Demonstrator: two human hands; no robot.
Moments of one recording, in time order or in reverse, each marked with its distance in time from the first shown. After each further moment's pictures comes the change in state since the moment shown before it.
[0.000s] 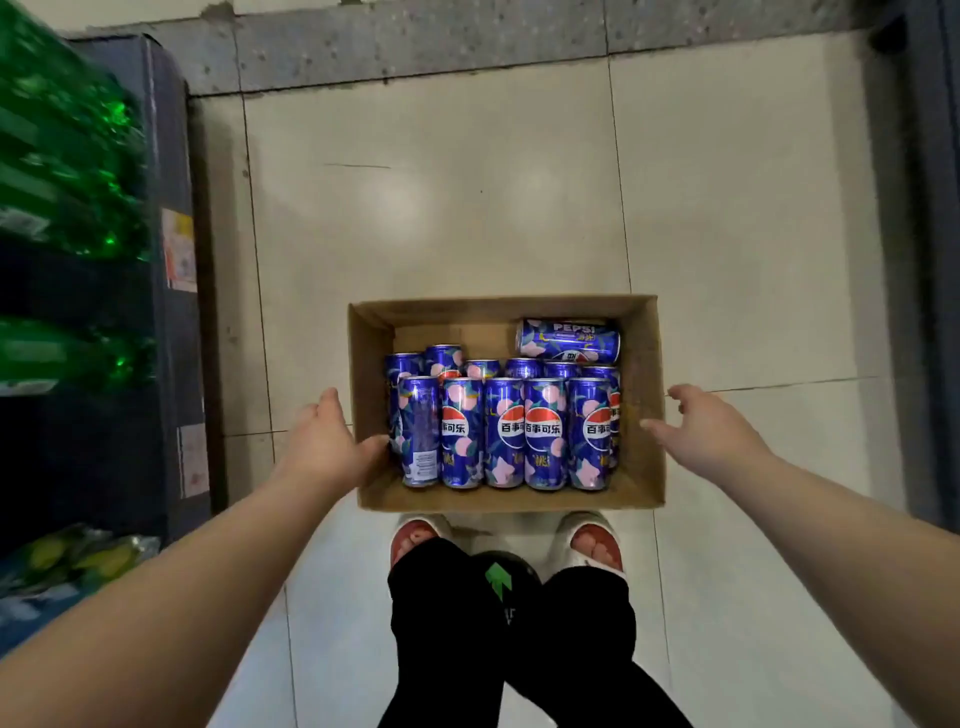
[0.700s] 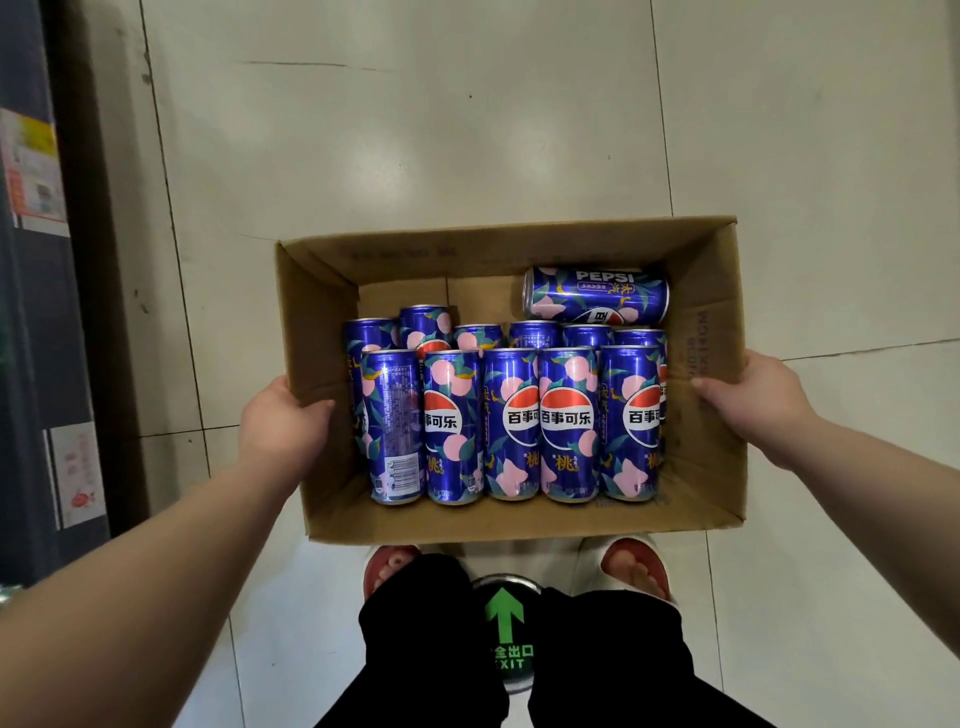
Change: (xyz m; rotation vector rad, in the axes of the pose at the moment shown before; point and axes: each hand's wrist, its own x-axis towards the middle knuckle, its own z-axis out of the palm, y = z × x) left_hand 0.107 -0.026 0.085 -0.428 0.168 -0.122; right_hand 0.107 0.034 0.078 0.378 0.144 0.177
